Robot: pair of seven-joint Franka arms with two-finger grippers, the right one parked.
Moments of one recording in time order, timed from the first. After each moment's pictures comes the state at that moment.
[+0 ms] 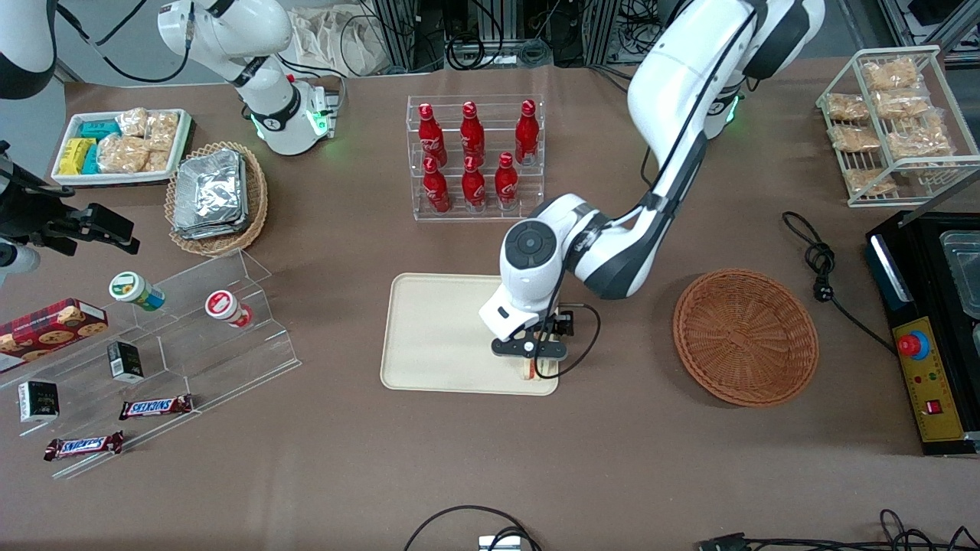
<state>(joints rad) -0.57 0.70 -0.12 -1.36 0.19 2.13 -0.68</state>
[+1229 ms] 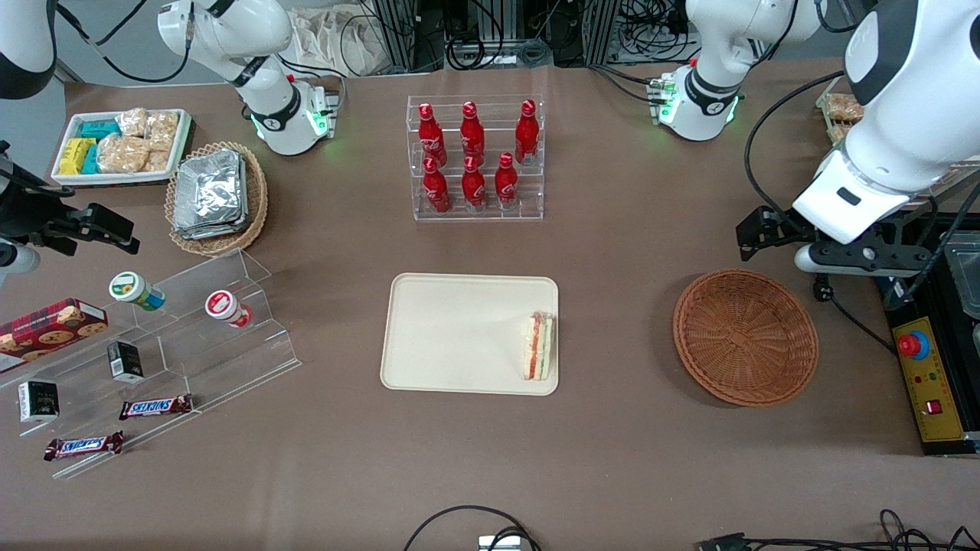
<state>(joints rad) -0.33 0.03 0.12 -1.64 -0.02 1.73 -0.13</state>
